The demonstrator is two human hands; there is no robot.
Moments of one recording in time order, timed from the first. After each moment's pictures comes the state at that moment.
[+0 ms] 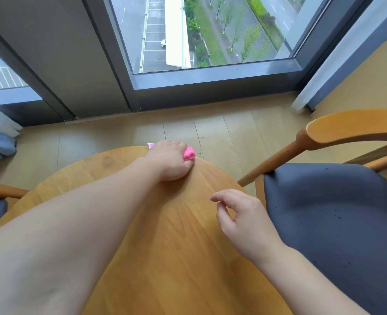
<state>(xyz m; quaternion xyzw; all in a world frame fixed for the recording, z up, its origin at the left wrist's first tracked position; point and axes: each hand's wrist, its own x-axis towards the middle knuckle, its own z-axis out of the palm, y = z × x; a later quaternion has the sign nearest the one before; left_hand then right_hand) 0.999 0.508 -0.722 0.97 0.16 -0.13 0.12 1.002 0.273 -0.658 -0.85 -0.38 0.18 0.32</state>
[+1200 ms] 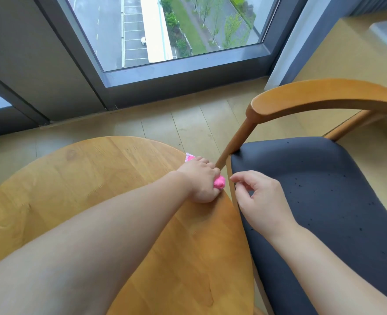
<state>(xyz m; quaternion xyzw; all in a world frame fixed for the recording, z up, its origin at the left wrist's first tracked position) 1.027 0.345 -0.713 0.97 -0.07 -0.20 0.07 1.036 0.174 -0.652 -0.88 -0.28 0.09 0.37</state>
